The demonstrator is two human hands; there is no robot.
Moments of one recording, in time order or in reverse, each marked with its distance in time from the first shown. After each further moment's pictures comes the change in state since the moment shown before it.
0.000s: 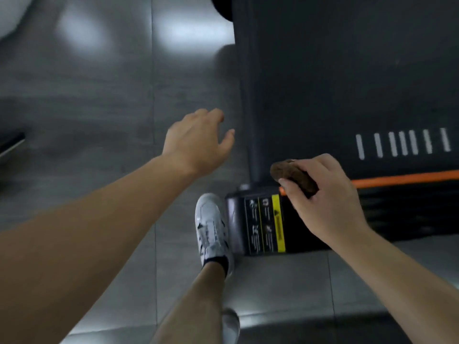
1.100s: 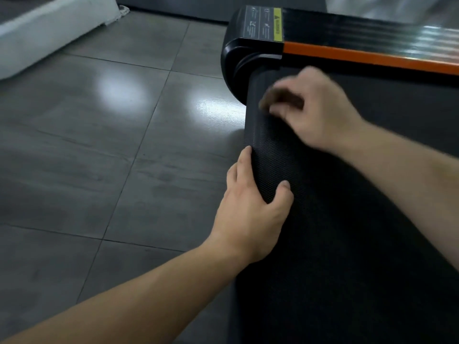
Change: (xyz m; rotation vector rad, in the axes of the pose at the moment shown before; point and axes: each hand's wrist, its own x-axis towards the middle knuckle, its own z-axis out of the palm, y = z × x) left_hand 0.209 0.041 0.122 -0.821 0.265 -0.171; right_hand 0.427 0.063 0.071 -0.132 0.043 -0.606
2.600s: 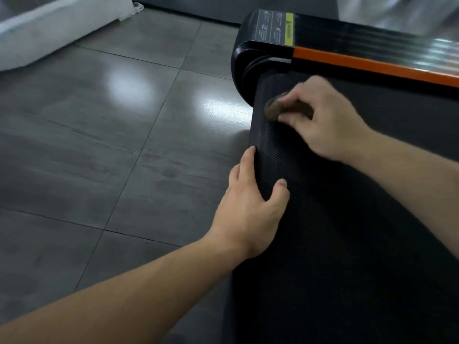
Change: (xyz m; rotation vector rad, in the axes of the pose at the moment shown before) left_hand 0.003 -0.004 -0.001 -0.059 -0.012 -0.002; right_hand -0.005 0.011 -0.002 0.056 -0.036 -0.095
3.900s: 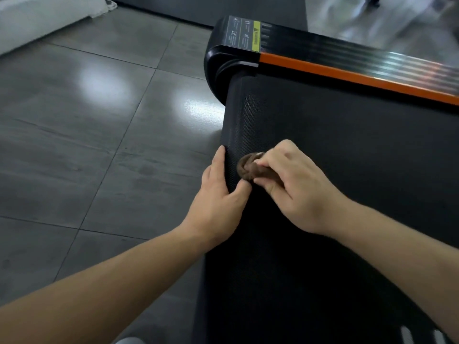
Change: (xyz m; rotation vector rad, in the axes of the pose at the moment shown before) left_hand -0.008 0.001 -0.002 -0.074 -0.024 -0.045; right_hand -0.103 -0.057 -0.012 -0.008 -0.133 -0.021
